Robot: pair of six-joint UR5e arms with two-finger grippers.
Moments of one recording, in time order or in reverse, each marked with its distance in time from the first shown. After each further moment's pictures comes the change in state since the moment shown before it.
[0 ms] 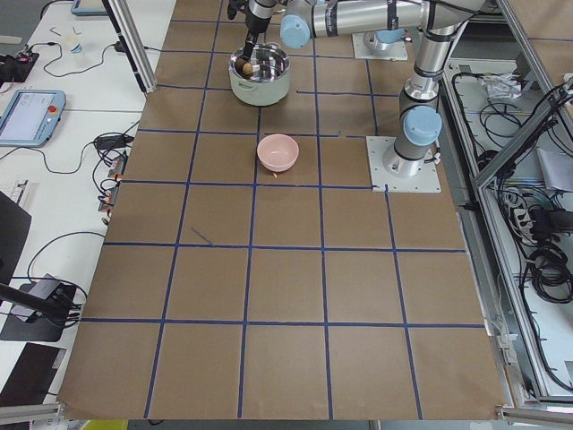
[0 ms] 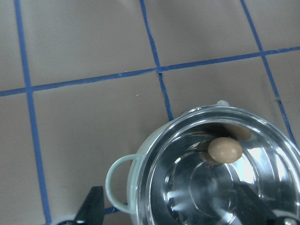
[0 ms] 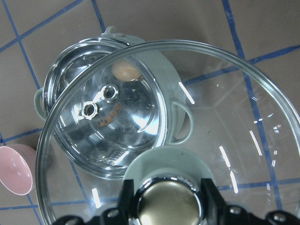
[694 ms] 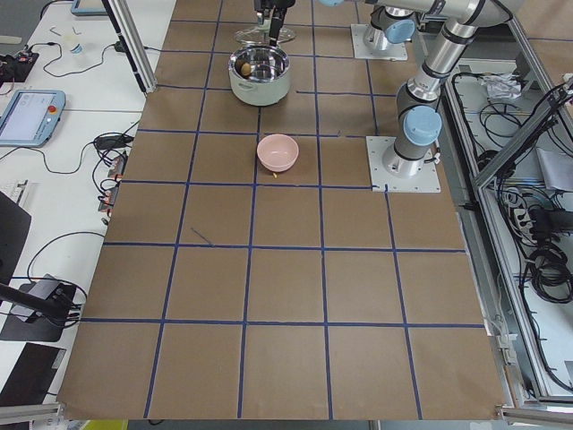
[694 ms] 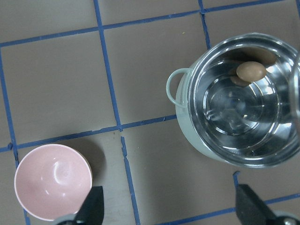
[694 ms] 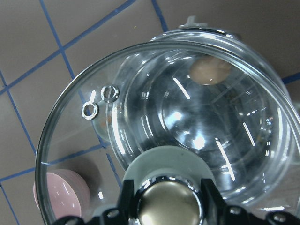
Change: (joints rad) left arm 0.050 0.141 0.158 -0.455 0.092 0.089; right arm 0.284 0.172 -0.002 -0.419 -0.001 0.416
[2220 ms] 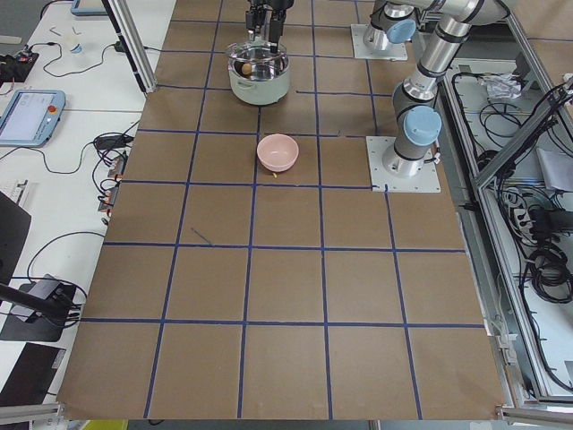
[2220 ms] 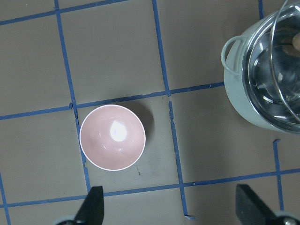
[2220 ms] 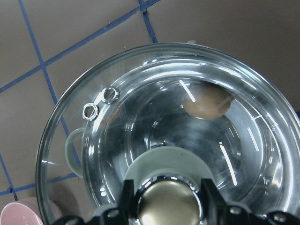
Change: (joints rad) left arm 0.064 -0.026 0.070 -0.112 0.095 0.045; right arm -0.029 0.064 0.024 -0.067 -0.062 -0.084
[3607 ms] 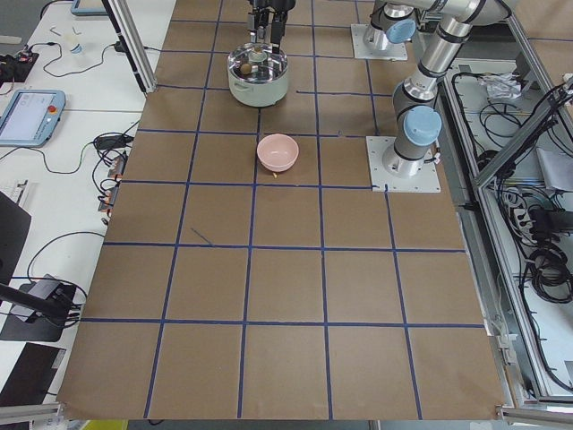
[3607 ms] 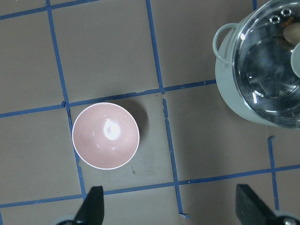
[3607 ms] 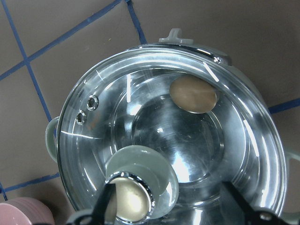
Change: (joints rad) left arm -0.003 0.009 -0.019 0.003 -0.011 0.000; right arm -0.002 -0.005 0.031 0.001 -0.004 0.011
